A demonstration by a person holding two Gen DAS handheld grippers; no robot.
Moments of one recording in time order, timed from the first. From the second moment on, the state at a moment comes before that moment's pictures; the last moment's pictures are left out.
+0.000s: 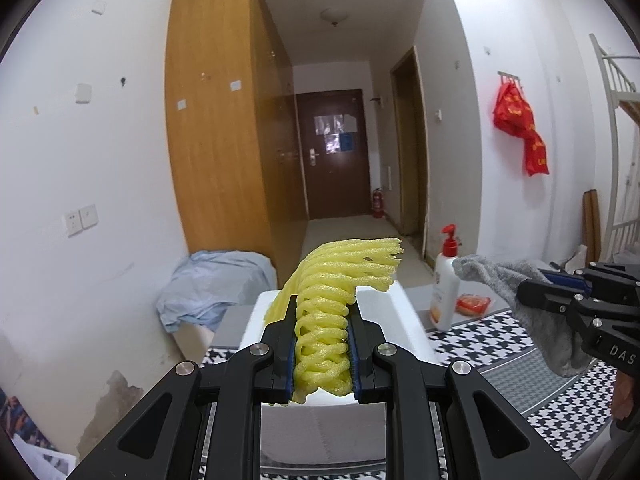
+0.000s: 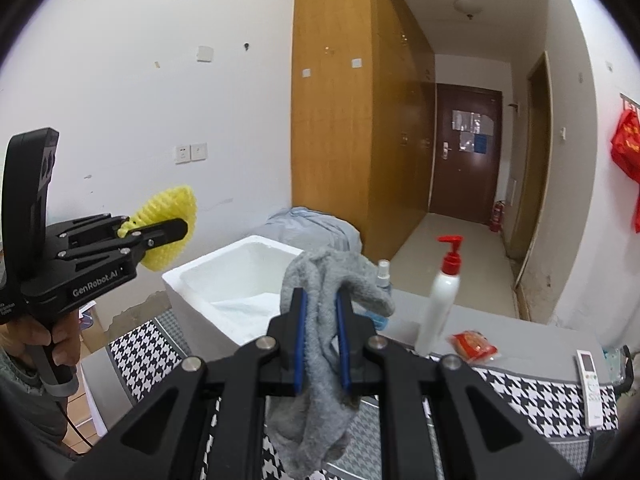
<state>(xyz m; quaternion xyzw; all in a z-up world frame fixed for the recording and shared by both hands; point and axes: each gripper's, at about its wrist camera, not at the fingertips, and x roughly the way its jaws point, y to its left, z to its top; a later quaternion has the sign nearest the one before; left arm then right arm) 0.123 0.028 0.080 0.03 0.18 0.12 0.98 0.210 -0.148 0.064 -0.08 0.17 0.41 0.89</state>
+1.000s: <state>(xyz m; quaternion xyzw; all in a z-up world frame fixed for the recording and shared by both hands) 0.132 0.069 0.070 0.02 0.18 0.17 0.97 0.226 -0.045 0.065 -0.12 0.20 0.47 0.85</state>
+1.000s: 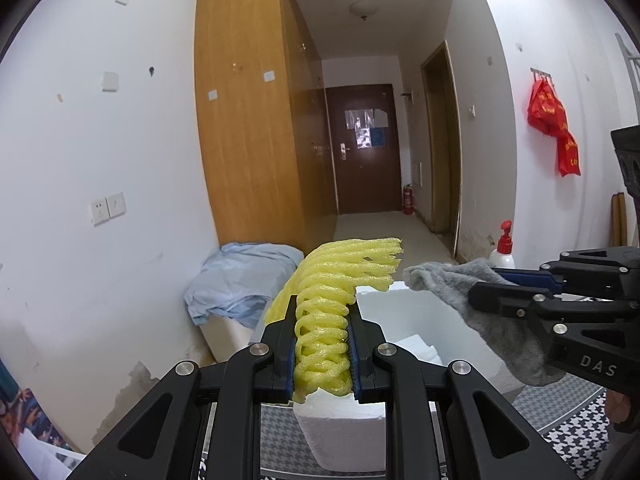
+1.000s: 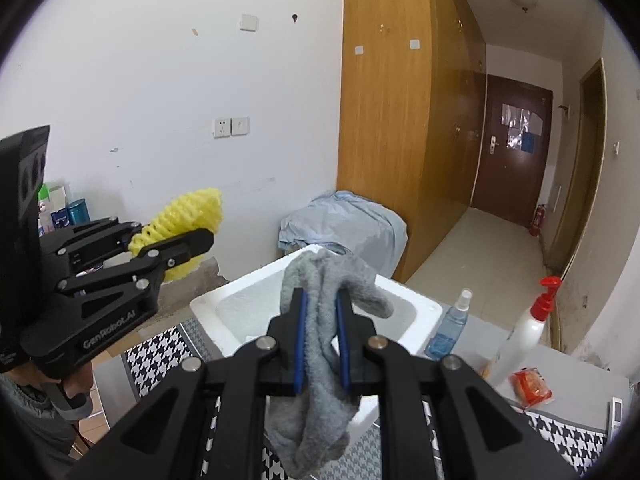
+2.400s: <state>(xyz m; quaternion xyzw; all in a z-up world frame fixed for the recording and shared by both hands) 0.186 0.055 0.050 0.02 0.23 0.12 0.97 0.233 -0.104 0.058 -0.10 0.21 0.40 0.89</state>
